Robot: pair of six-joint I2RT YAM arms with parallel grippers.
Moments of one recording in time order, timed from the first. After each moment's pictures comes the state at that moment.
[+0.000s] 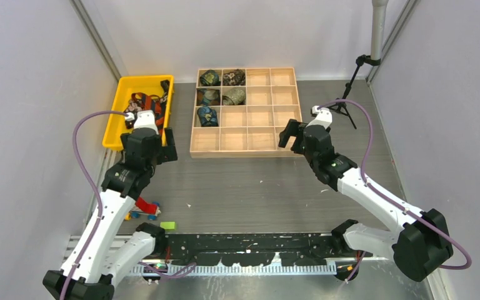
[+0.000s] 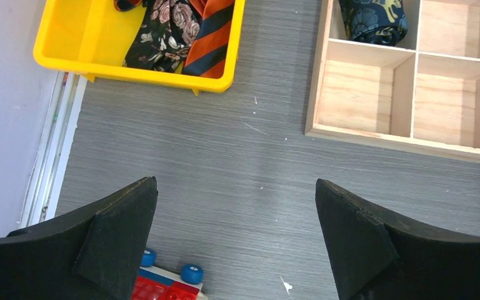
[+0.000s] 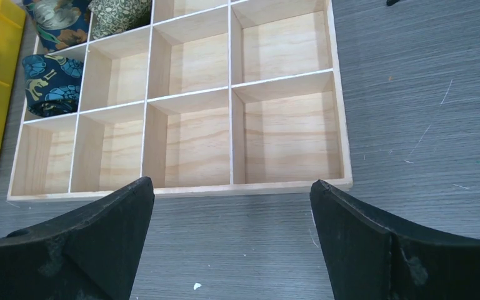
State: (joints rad) left arm -0.30 0.82 0.93 -0.68 -0.41 -0.24; right arm 0.53 1.11 0.74 -0.06 0.36 0.52
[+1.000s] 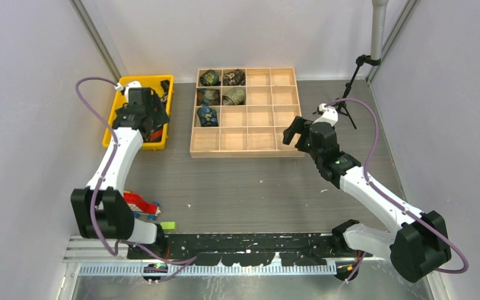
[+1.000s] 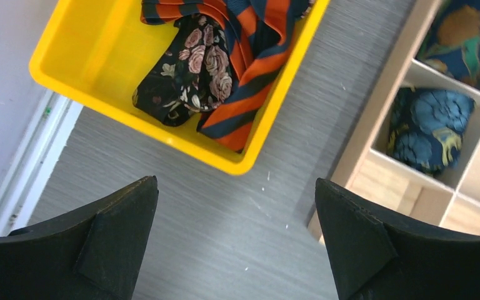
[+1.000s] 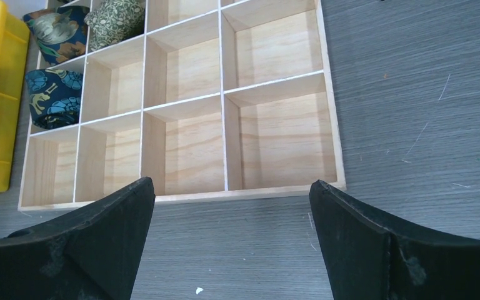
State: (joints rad) left arm -0.06 1.37 1.24 -0.58 -0.38 -0.37; right arm 0.45 1.11 0.74 -0.06 0.29 0.55
